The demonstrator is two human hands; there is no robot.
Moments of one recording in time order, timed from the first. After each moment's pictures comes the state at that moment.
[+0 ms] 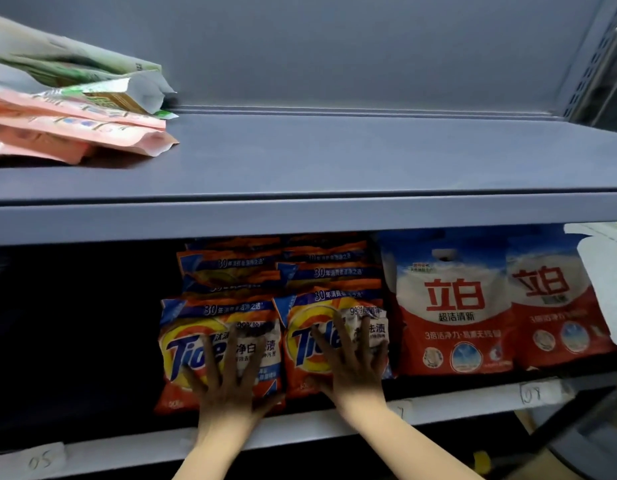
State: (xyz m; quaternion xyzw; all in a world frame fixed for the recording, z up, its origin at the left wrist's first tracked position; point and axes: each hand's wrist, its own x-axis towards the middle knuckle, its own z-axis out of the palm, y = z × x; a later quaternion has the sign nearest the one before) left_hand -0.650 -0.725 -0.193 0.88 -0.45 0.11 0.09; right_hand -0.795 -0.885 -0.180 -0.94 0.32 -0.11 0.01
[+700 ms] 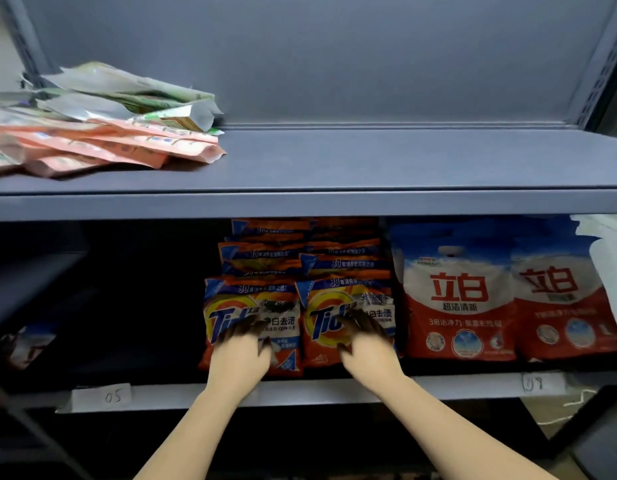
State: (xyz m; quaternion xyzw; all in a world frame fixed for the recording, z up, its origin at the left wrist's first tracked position) left_hand -0.674 -0.697 -0.114 0.92 -0.36 0.07 0.16; right_hand -0.820 -0.869 -0.118 -0.94 0.29 -0.09 0.14
